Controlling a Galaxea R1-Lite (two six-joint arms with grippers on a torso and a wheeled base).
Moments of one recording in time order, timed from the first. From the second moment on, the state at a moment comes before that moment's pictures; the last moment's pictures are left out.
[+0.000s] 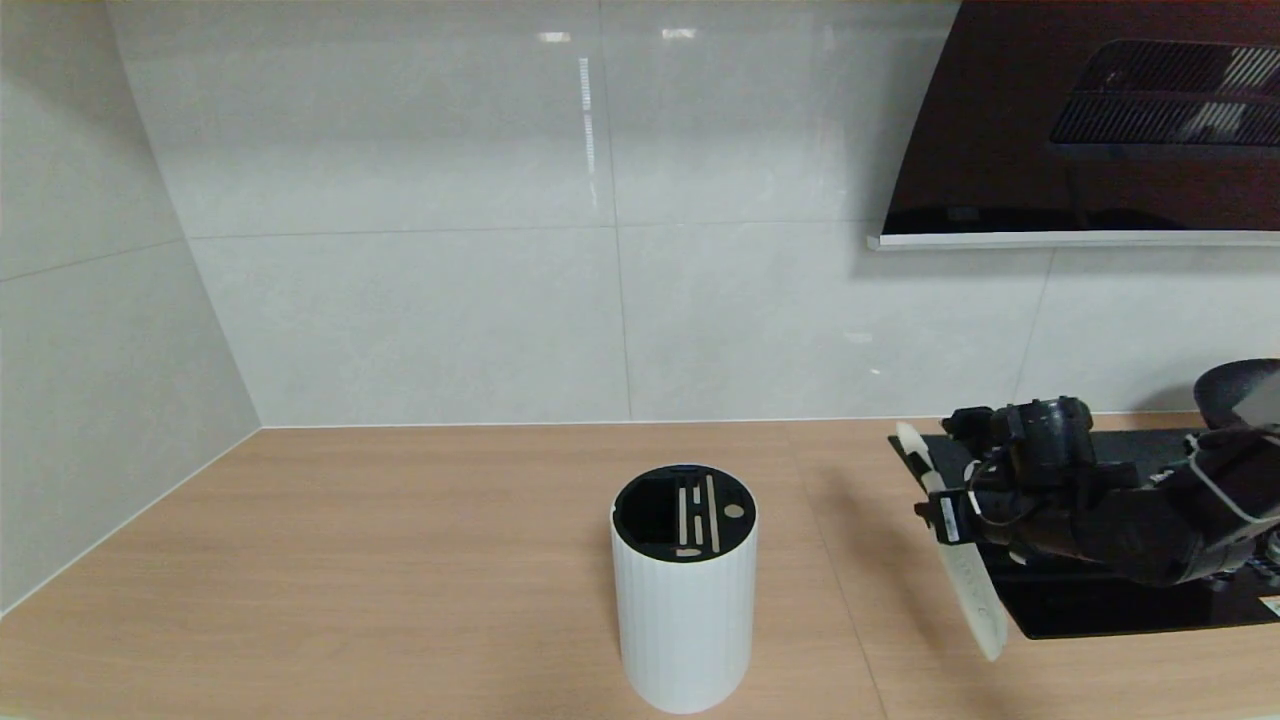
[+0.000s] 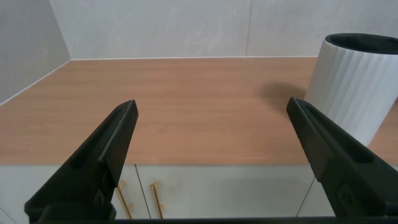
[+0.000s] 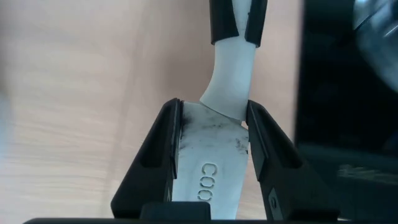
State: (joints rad) left arm 0.00 0.00 0.00 0.00 0.01 0.00; right arm 0.18 2.03 -0.80 -0.57 -0.04 0.02
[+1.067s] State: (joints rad) left arm -0.21 1.04 -0.65 -0.23 -0.51 -0.13; right arm 0.63 1.68 -0.94 -0.57 -0.09 0.05
